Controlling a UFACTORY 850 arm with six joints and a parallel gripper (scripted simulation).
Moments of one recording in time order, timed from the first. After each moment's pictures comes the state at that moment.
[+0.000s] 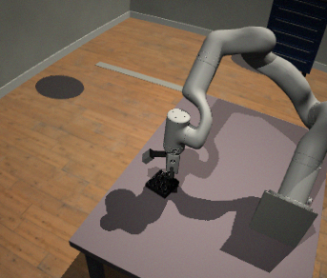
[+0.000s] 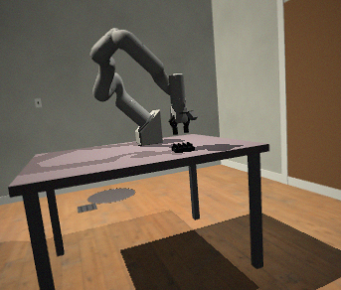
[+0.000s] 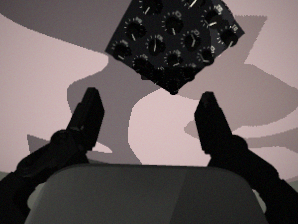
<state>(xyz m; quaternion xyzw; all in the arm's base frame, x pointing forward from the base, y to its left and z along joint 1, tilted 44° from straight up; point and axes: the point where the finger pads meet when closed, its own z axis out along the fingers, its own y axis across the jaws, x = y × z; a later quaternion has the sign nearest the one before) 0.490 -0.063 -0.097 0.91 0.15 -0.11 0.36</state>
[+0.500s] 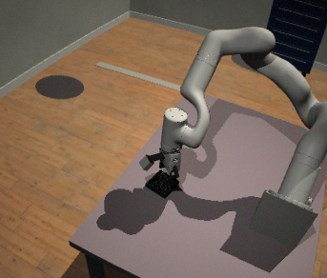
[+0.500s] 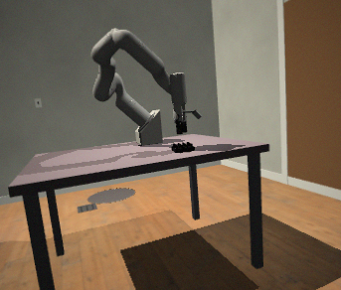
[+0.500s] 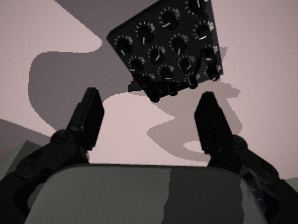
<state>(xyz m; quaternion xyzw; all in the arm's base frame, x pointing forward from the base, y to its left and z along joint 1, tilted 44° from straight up) 0.500 -0.060 -0.097 0.86 0.35 -0.19 0.33</state>
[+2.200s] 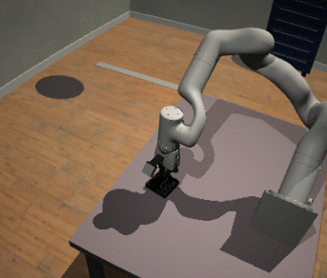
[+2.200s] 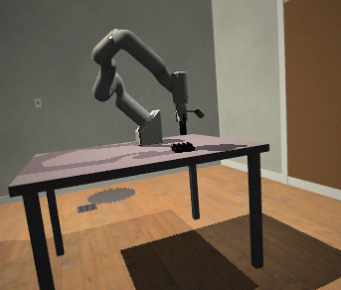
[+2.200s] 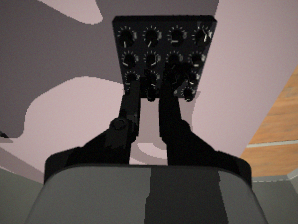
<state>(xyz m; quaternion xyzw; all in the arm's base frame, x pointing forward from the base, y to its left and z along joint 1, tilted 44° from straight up) 0.511 -0.057 -0.097 0.76 0.54 -0.26 0.27</state>
